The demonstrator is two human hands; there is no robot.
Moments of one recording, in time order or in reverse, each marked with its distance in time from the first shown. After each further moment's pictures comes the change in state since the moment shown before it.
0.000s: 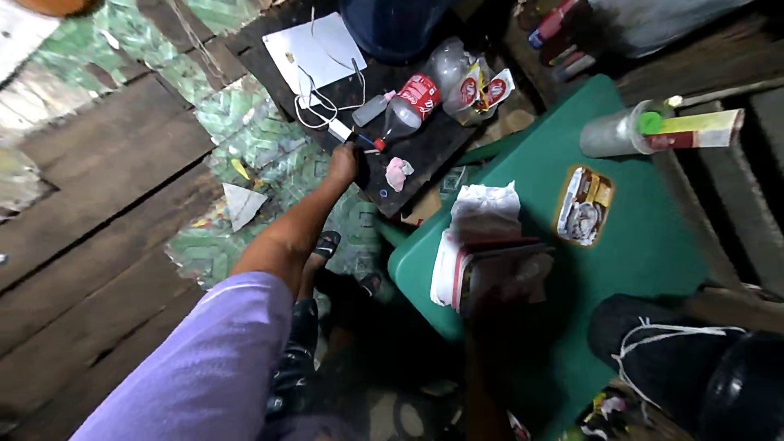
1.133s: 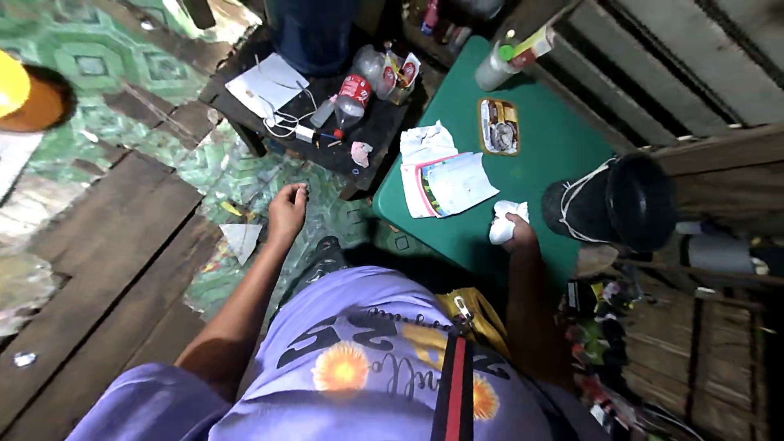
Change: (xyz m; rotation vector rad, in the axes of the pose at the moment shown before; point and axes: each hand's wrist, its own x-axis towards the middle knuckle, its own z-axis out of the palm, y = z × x) left_hand -0.252 -0.032 -0.085 -0.294 0.135 0.237; right_hand 0.015 0.139 -0.078 1.177 -0.290 0.859
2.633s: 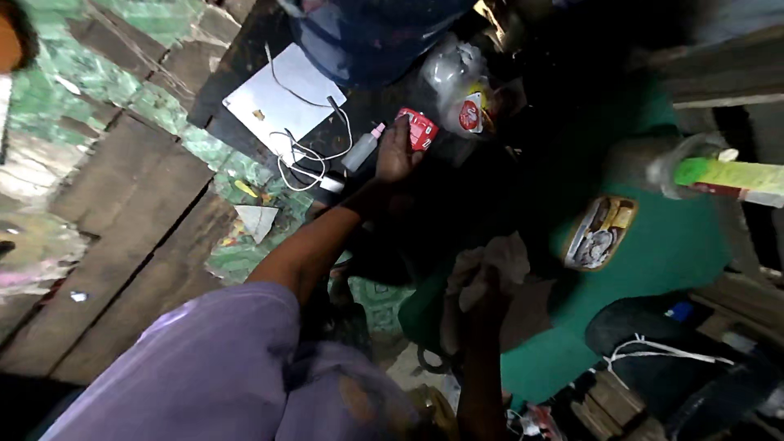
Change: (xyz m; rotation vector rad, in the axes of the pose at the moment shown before) left_hand 0.380 0.044 0.172 0.142 -0.217 -0.034; right_hand 0.019 -0.036 0.296 -0.481 0.111 0.028
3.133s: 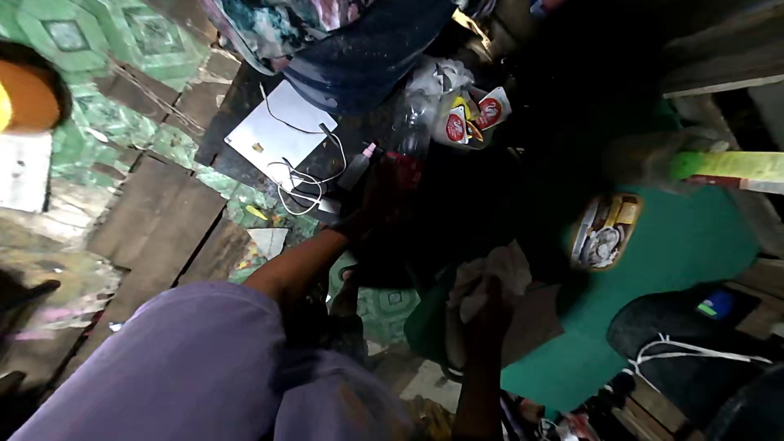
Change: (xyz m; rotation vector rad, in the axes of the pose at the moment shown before) left_hand -0.031 0.041 -0.048 0.054 -0.329 -0.267; right_hand 0.005 0.009 -0.003 0.105 0.049 0.024
